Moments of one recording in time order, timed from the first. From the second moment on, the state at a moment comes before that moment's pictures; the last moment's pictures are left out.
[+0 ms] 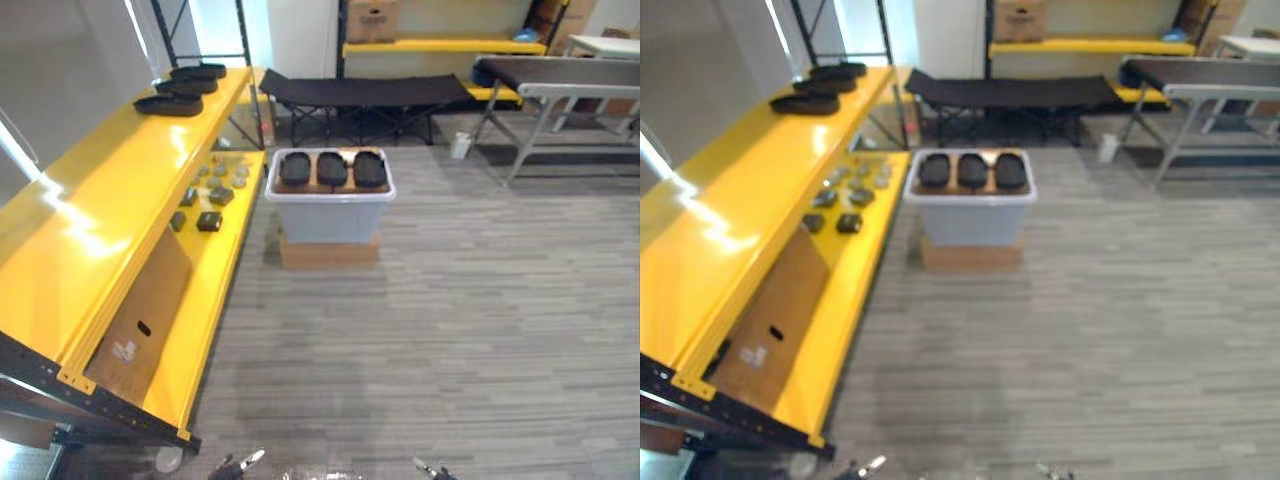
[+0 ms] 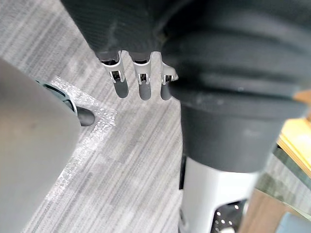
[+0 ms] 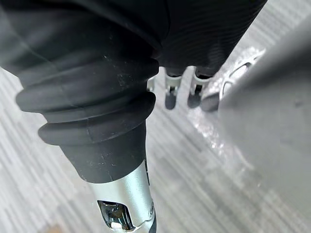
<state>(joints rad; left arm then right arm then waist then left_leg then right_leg) 0.08 0.01 0.32 1.04 -0.22 0.06 -0.02 0.11 -0.01 -0.31 1.05 0.39 0.05 0.01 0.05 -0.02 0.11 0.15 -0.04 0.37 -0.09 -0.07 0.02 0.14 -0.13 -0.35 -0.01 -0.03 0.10</state>
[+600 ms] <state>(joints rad) -0.04 0.03 0.10 1.04 -0.23 0.04 0.02 0.03 0.05 -0.19 0.99 0.45 0.02 0.00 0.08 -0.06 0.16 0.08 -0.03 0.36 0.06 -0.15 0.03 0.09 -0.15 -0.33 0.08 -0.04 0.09</state>
